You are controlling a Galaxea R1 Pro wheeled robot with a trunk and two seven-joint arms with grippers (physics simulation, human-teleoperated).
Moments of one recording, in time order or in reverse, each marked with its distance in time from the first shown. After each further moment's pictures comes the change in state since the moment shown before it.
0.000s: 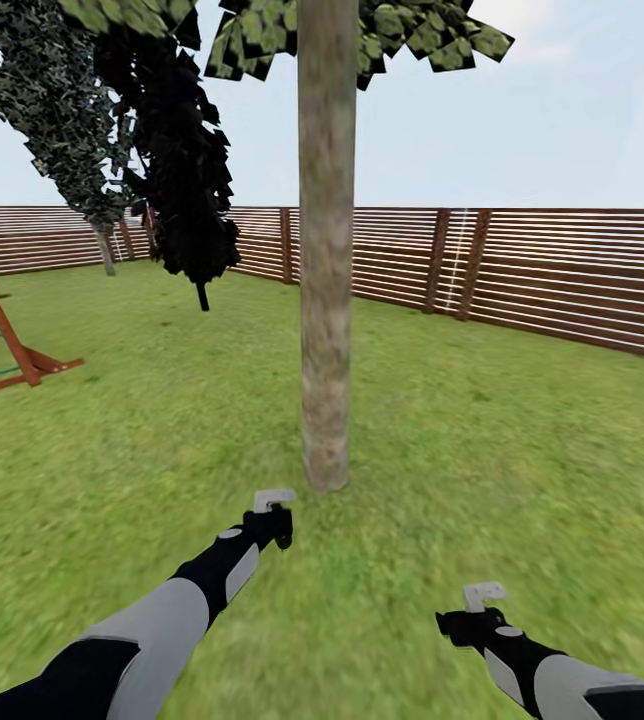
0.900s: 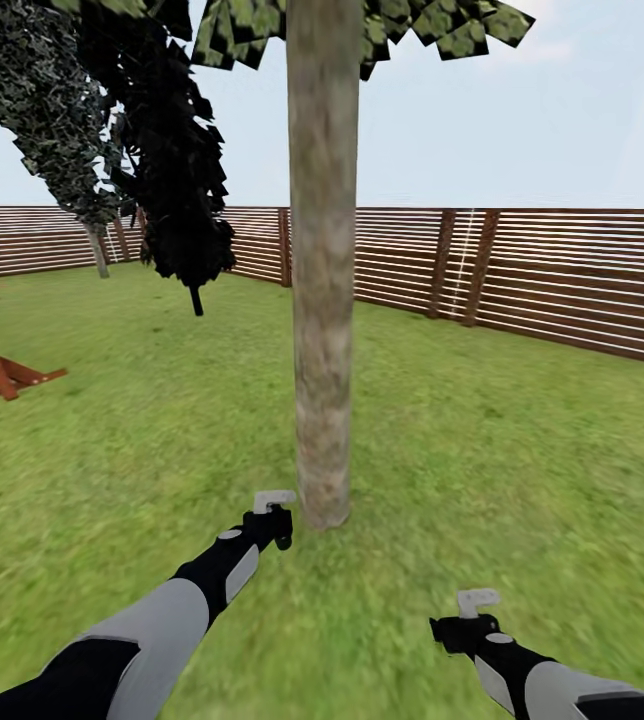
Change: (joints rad) left arm 0.000 0.000 0.002 0.005 0.000 -0.001 0.000; right arm 0.016 0.030 0.000 -0.001 0.001 -0.001 -0.048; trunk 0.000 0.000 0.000
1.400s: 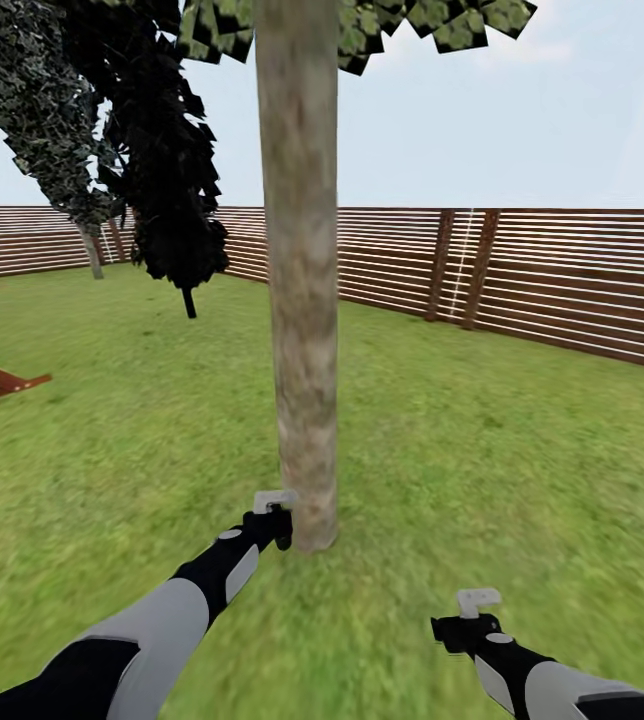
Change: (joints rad) left arm 0.000 0.000 0.000 0.000 0.000 0.000 0.000; right arm 0.000 0.000 0.000 -0.001 0.000 0.000 -0.008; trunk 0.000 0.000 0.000
